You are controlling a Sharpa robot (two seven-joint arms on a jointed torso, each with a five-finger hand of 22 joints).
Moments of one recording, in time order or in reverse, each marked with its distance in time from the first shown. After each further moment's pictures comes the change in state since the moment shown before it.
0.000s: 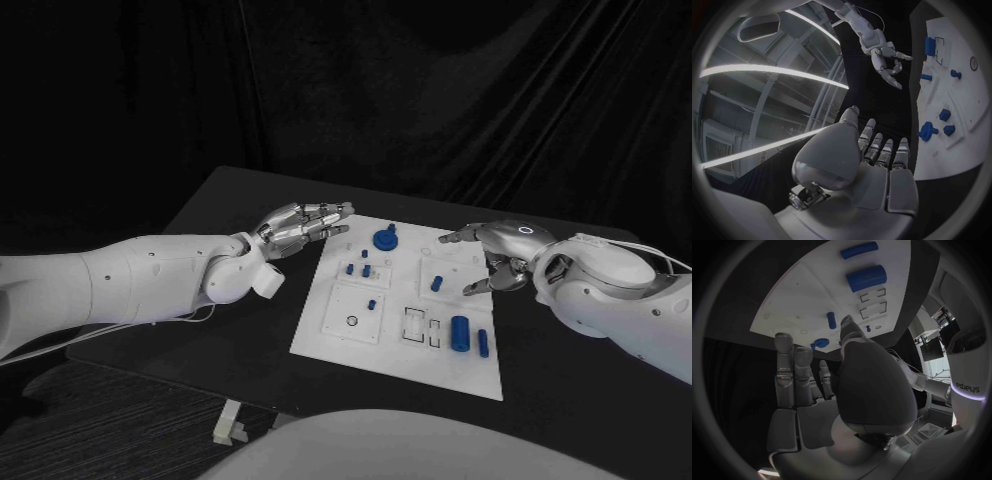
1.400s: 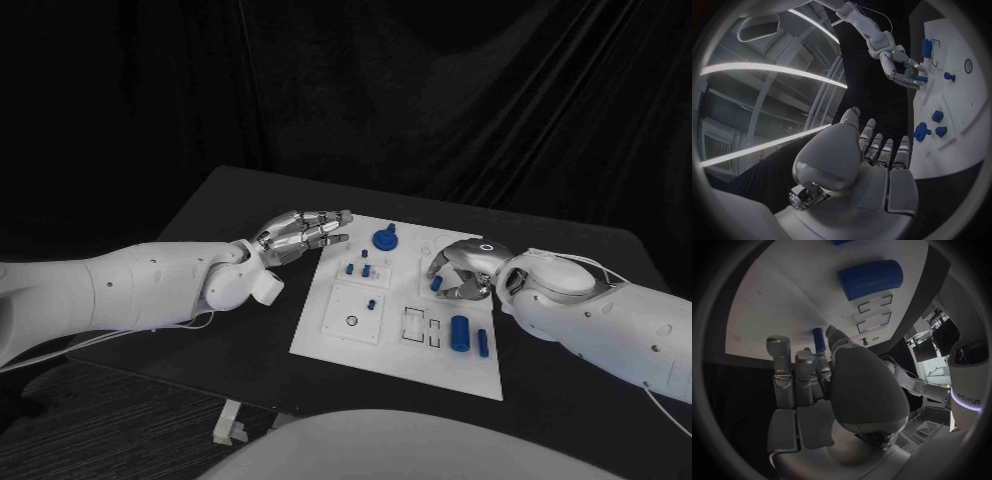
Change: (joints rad) left arm -0.027 0.007 0.000 -0.011 0.000 0.007 0.004; left_hand 0.016 0.008 0.009 0.009 0.004 0.000 0.000 0.004 0.000 -0.004 -0.004 0.000 0.000 0.014 0.014 0.013 0.002 0.000 0.030 0.030 0.016 0.023; right arm -0.089 0.162 0.000 -0.192 0.000 0.000 0.109; right_hand 0.069 0.162 0.127 -0.094 0.130 0.419 0.163 0.112 0.080 0.322 -0.024 -0.102 -0.002 0.085 -0.021 0.016 0.058 -0.031 0.087 -0.016 0.065 0.001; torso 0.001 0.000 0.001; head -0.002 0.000
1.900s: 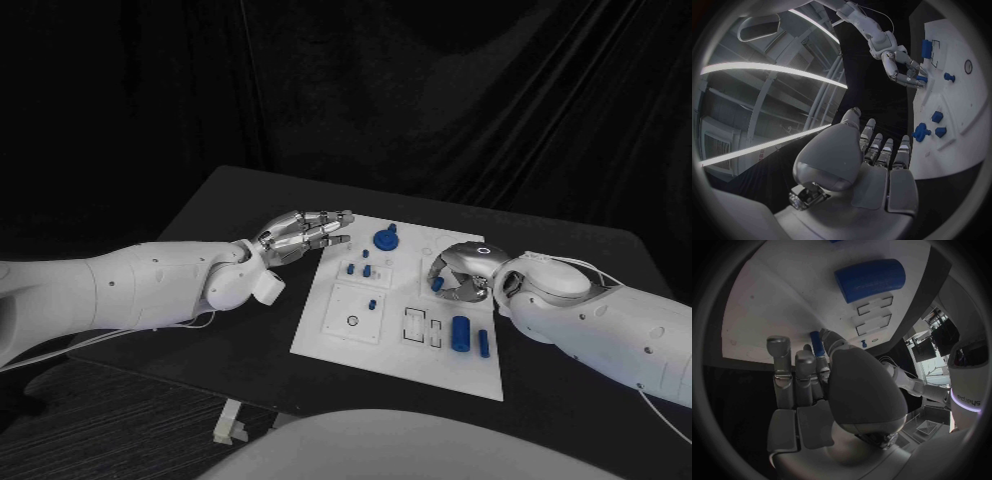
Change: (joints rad) left arm -0.001 0.001 0.000 -0.003 0.000 0.006 0.000; left_hand 0.013 0.006 0.006 0.000 0.010 0.000 0.000 0.000 0.000 0.000 0.000 0.001 0.000 0.004 0.004 0.004 0.000 0.000 0.009 0.009 0.004 0.006; right arm -0.011 0.016 0.000 -0.019 0.000 0.000 0.012; right_hand 0.023 0.023 0.055 -0.071 0.085 0.068 0.031 0.012 0.037 0.077 0.003 0.059 0.012 -0.002 0.004 -0.001 0.009 0.000 -0.004 -0.004 0.000 0.000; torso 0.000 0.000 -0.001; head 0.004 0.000
